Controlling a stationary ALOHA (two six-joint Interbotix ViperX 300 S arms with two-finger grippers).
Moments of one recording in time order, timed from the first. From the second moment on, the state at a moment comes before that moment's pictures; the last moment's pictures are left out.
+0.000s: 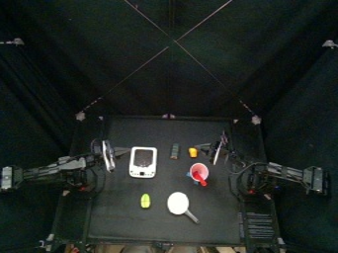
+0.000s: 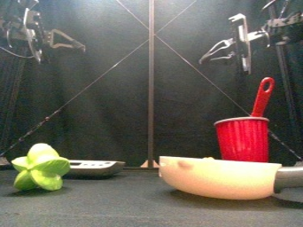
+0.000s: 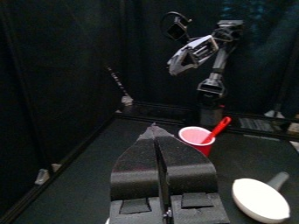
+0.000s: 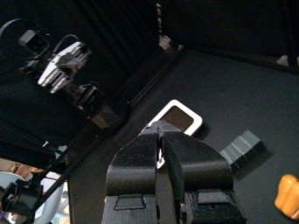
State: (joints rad) left arm 0.34 -0.96 1.18 0.00 -0.35 0.01; right arm -0.40 -0.69 0.91 0.36 -0.05 0.29
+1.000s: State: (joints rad) left arm 0.39 -0.96 1.22 -0.03 -0.35 0.01; right arm -0.68 -0.28 0.75 0.21 0.55 0.31
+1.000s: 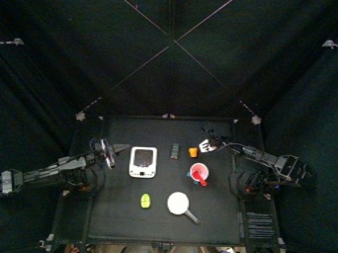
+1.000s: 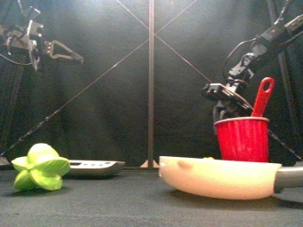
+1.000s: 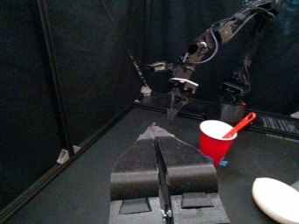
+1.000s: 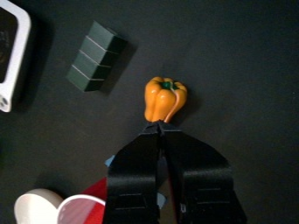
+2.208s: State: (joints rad) left arm 0.39 -0.96 1.22 -0.03 -0.35 0.01; right arm -0.66 0.03 0.68 0.24 0.48 0.31
